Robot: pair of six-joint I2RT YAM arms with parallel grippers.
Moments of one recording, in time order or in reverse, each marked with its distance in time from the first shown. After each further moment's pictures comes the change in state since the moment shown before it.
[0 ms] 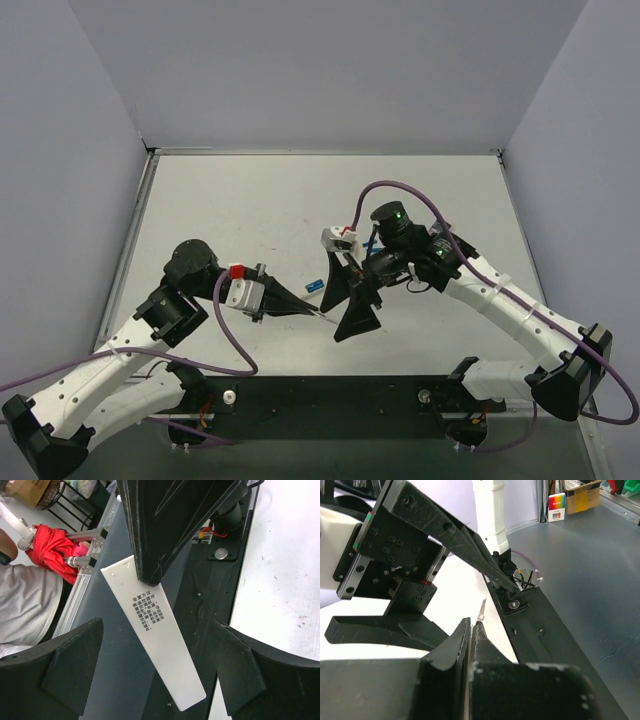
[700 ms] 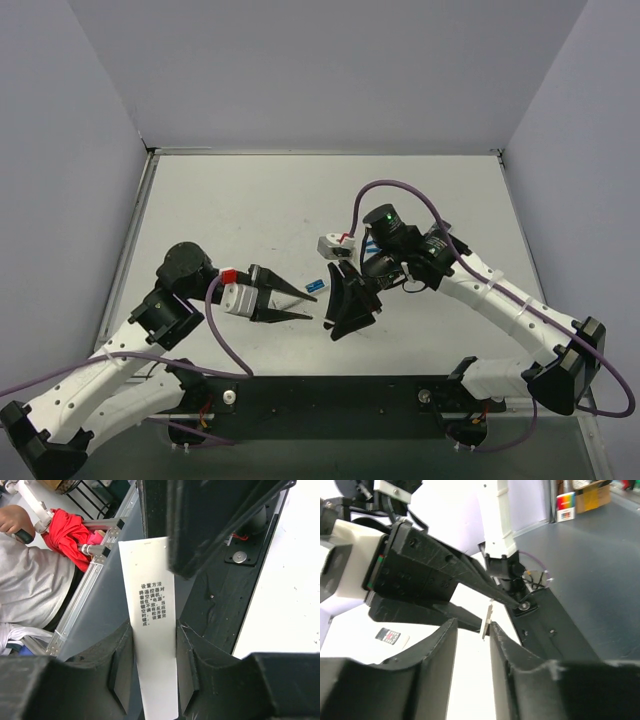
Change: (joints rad) left arm 0.005 -0.018 0.002 0.032 0.024 0.026; right arm 0.022 0.049 0.027 -0.081 -0.098 -0.137
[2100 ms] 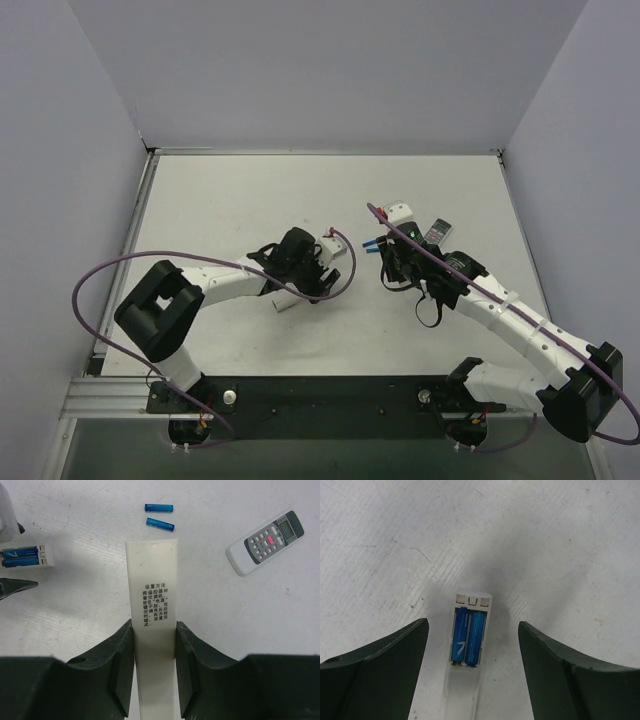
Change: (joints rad) left arm -0.008 0.845 0.088 -0.151 -0.919 -0.143; right arm -0.088 -0.162 -0.254 0.101 1.645 0.433
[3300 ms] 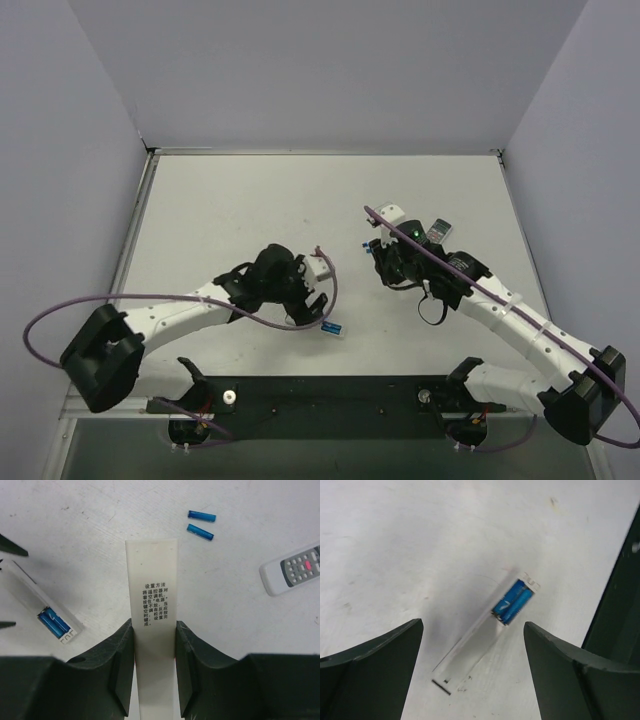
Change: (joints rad) left arm -0.094 -0.245 -0.140 -0.095 0.205 0.082; right arm -0.010 -0.038 -0.010 0.029 -0.159 -0.063
